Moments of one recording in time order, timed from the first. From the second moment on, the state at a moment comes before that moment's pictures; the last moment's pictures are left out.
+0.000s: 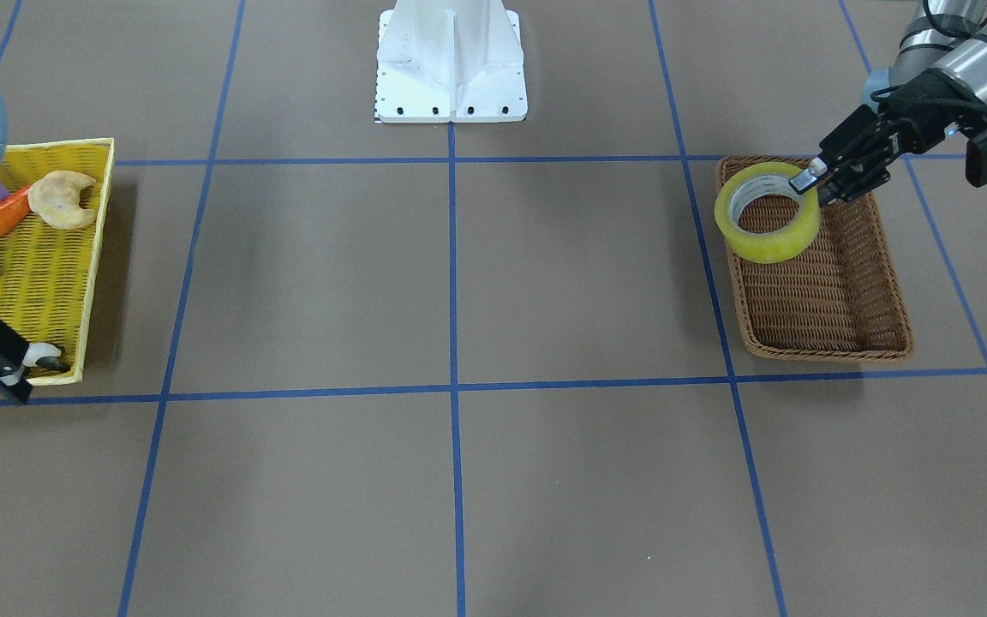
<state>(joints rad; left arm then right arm) -1.00 -1.47 -1.67 -3.30 -2.13 -1.78 1.26 -1.11 1.66 -1.42 2.21 0.54</state>
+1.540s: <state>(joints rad) -0.94 -1.33 -1.55 -3.34 -1.93 -1.72 1.61 -1.36 1.55 -1.58 2.31 -0.12</state>
